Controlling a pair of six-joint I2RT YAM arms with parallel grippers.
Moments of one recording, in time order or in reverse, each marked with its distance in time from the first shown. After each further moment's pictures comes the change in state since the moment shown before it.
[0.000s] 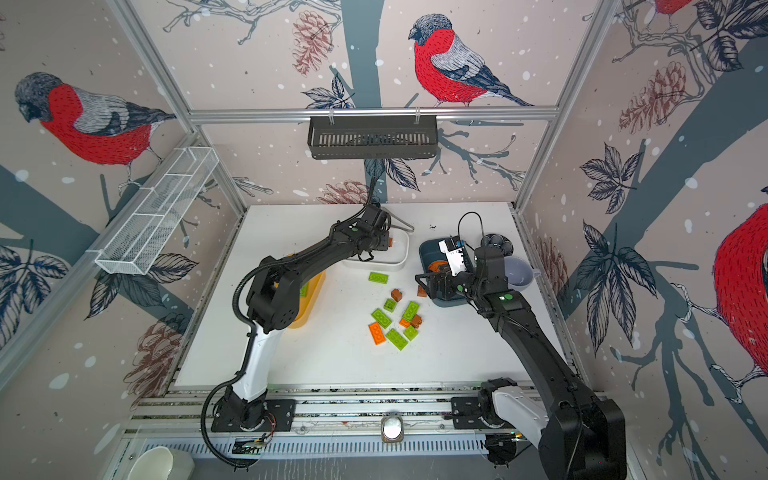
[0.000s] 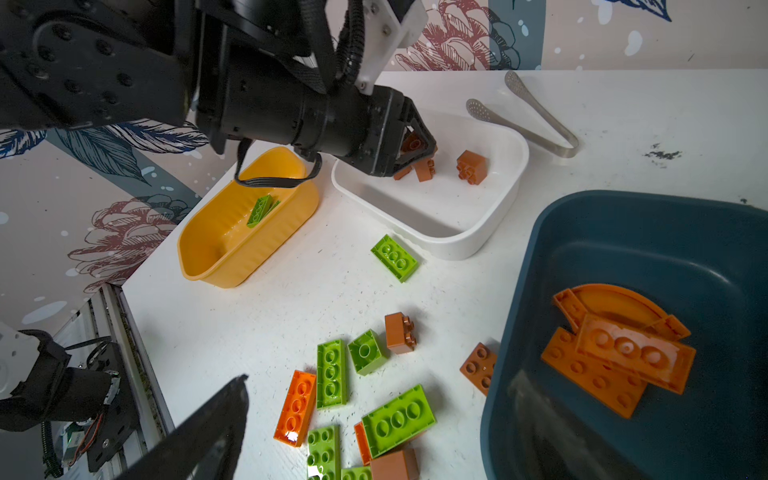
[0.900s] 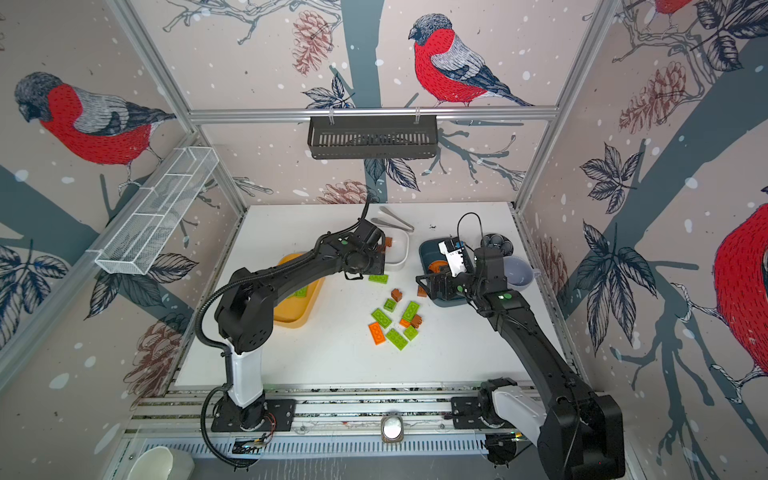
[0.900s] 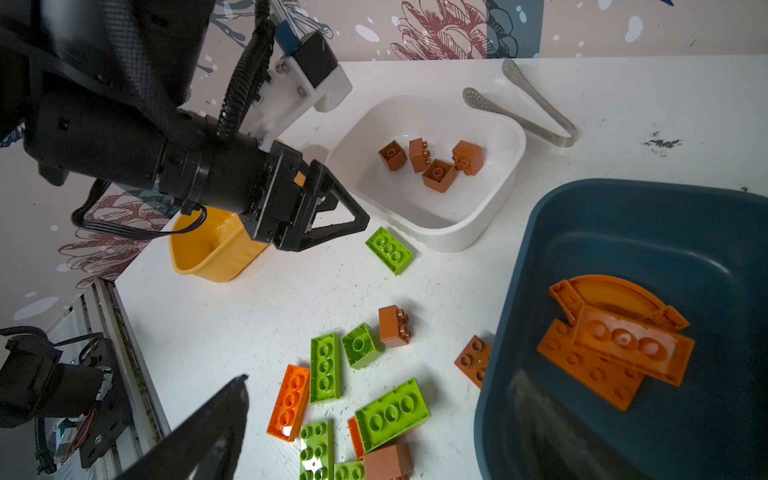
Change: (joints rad) left arm -0.071 -0.325 -0.386 -0.137 0.132 -0.239; right arm -0.007 0.016 -0.015 0.005 -0.002 -0.016
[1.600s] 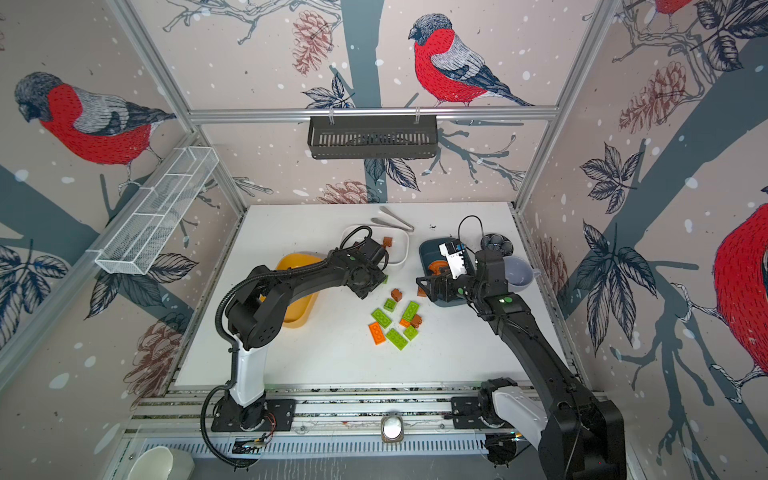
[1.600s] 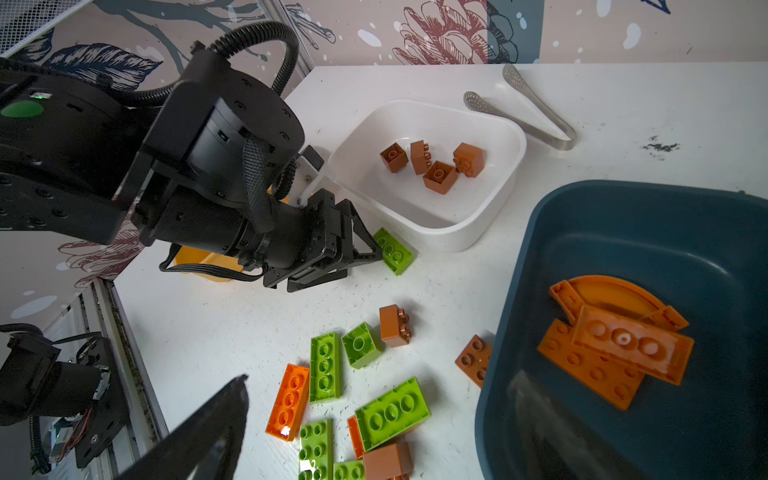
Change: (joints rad) left arm -0.021 0.093 -0.104 0.104 -0.001 -0.774; right arm -0.003 -0.026 -0.027 0.018 -0.001 0.000
